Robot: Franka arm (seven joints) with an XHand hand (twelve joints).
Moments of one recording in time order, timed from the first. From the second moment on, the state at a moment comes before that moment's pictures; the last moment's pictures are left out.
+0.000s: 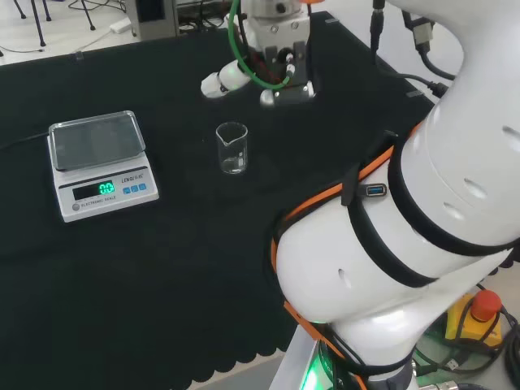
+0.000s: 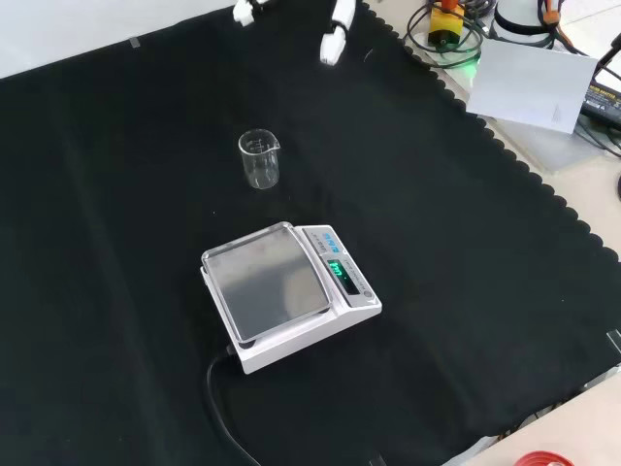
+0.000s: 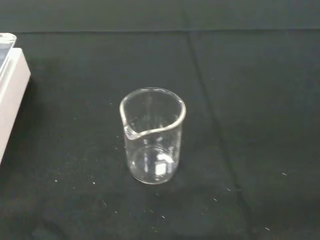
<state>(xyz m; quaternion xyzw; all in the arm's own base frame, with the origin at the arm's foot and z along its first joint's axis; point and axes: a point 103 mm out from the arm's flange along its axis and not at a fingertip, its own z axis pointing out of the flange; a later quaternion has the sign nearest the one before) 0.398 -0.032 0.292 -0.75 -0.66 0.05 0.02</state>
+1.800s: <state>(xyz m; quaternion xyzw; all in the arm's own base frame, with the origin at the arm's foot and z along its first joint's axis) 0.481 -0.038 0.105 -0.75 -0.65 0.14 0.07</state>
